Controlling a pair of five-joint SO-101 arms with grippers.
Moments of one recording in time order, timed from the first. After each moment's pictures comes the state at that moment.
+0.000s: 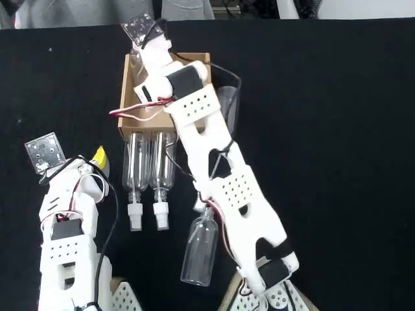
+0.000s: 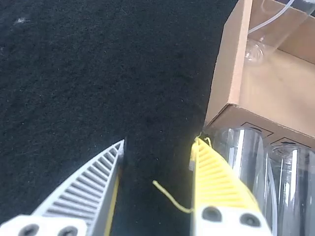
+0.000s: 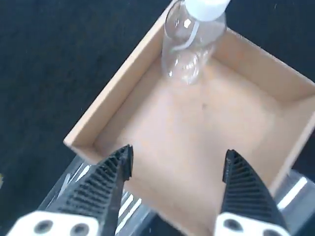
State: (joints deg) left arm -16.6 -65.5 88.8 15.3 10.0; right arm -30.7 59.8 -92.3 98.2 4.3
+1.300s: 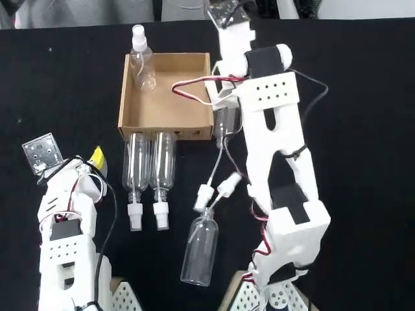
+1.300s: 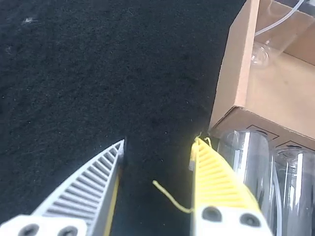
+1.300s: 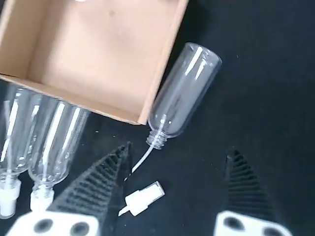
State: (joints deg) left arm -17.7 -65.5 88.8 15.3 10.0; right arm -14.2 16.9 -35.7 96.4 4.5
